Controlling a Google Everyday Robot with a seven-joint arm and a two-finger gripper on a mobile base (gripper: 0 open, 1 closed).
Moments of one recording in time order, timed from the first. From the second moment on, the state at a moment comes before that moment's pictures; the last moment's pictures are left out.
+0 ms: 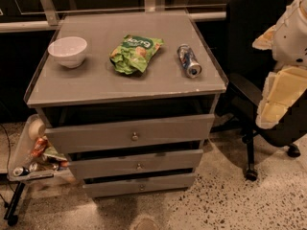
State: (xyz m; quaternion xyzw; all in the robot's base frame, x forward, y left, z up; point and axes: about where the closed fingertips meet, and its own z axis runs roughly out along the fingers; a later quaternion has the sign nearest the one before) arm 0.438 -0.216 0.977 -0.60 0.78 -0.04 0.16
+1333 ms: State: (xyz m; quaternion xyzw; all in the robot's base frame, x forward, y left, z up) arm 0.414 -0.171 0.783 -0.59 0.79 0.06 0.16
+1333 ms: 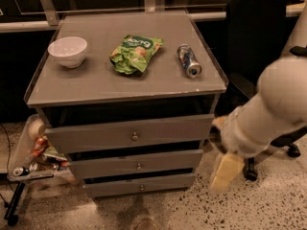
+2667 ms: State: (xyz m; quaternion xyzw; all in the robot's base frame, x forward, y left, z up) arm 0.390 -0.122 0.623 -0.56 0.79 0.19 0.14
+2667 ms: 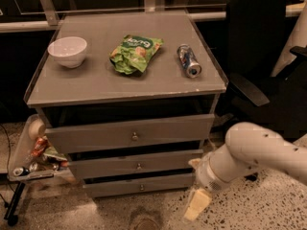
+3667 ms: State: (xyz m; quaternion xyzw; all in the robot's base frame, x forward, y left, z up) arm 0.406 -0.081 0.499 -0.52 0.80 0.26 0.14
